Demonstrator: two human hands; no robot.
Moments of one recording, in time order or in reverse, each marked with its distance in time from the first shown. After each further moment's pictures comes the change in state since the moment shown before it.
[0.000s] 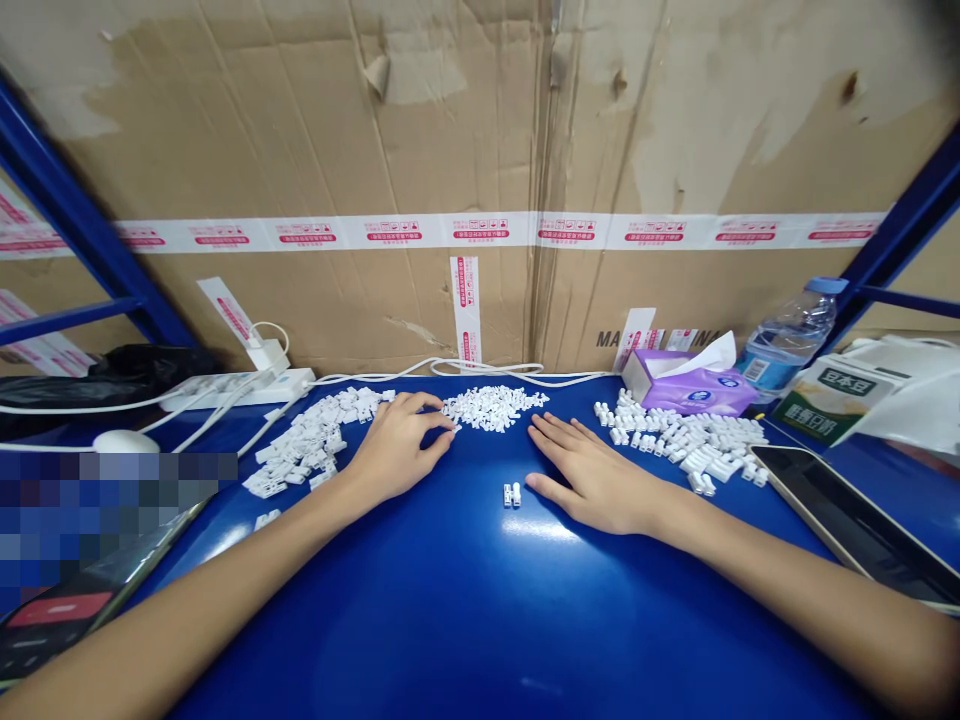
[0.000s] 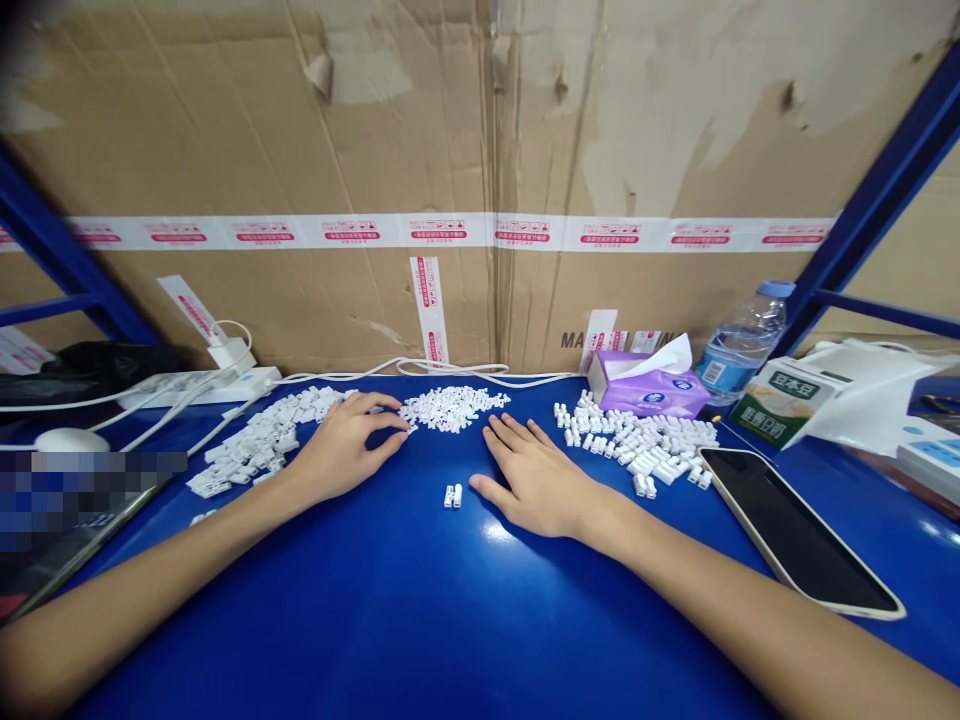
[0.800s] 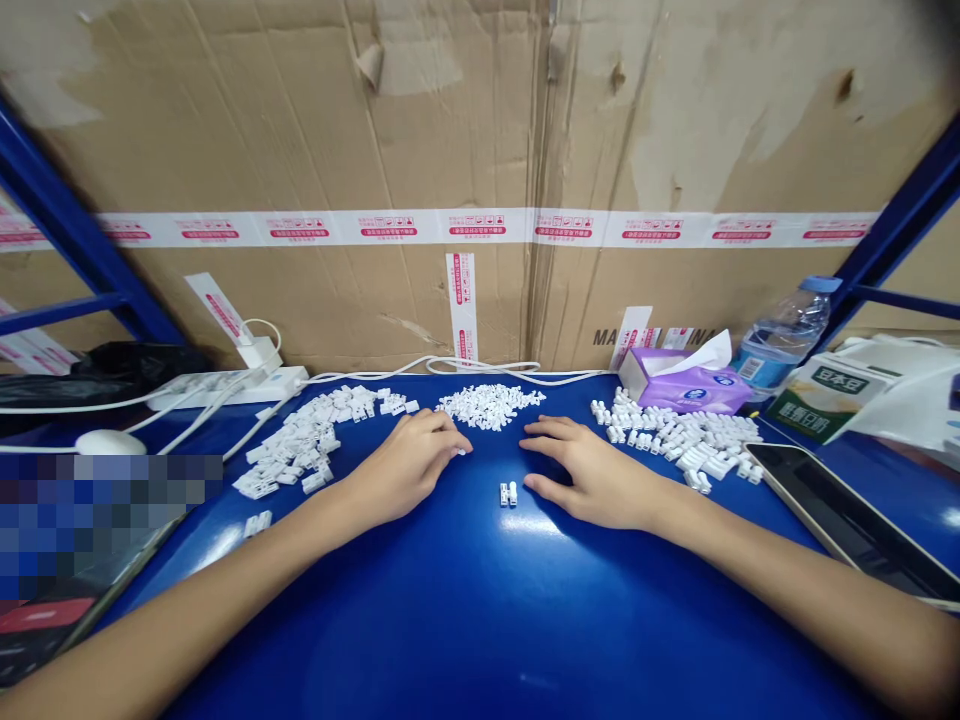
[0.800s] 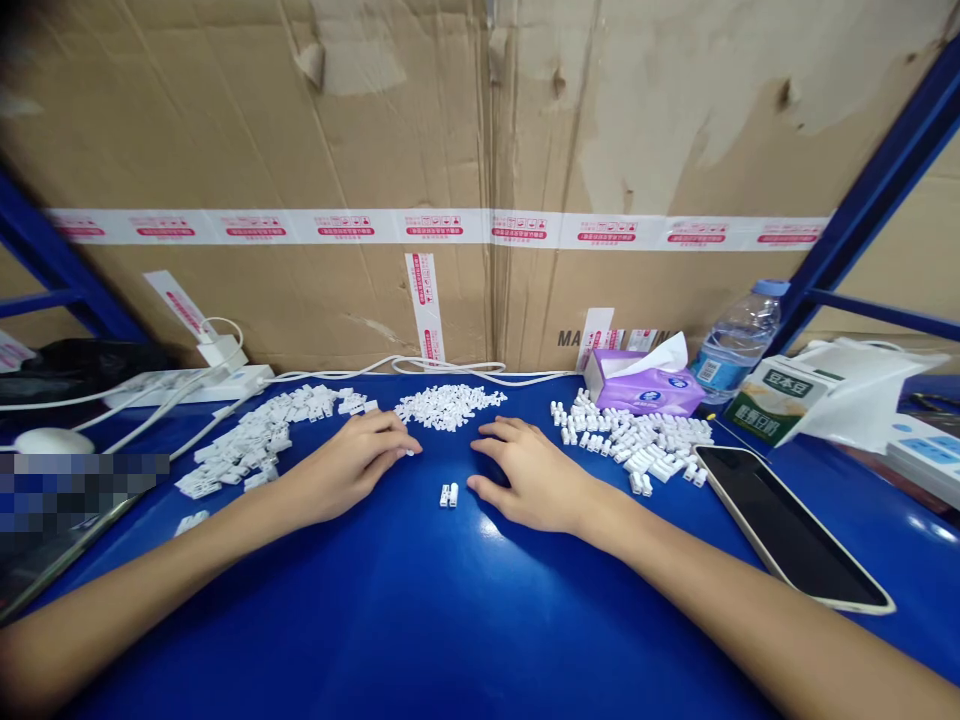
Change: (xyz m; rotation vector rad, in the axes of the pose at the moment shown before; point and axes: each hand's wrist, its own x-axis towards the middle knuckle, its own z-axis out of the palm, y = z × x) left_hand -0.005 0.019 -0.007 -0.223 -0.161 0.189; right_hand 0.002 -0.002 -0.009 0.036 0.084 -0.109
